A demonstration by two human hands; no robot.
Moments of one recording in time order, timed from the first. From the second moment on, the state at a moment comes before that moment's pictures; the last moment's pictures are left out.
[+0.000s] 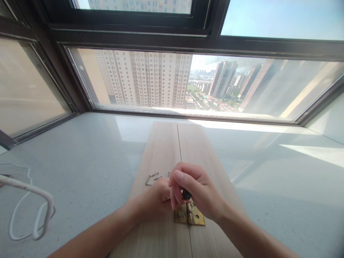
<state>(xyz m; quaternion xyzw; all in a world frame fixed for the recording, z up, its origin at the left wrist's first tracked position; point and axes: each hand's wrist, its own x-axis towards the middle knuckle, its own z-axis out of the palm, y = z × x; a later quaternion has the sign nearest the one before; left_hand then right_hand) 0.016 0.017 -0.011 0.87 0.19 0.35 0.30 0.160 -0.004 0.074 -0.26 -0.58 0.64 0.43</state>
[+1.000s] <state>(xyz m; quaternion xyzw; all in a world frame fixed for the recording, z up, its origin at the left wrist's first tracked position) 0.015 0.021 -0.012 0.82 0.18 0.43 0.34 0.148 -0.004 0.069 -0.28 -0.59 0.60 0.47</state>
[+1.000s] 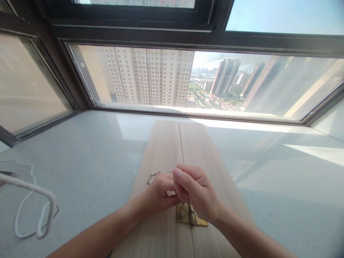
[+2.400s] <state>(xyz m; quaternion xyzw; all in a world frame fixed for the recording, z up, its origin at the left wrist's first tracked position) 0.015 0.019 -0.011 0.82 0.20 0.43 0.31 0.151 -0.002 0.070 -0.23 -0.58 0.61 0.48</state>
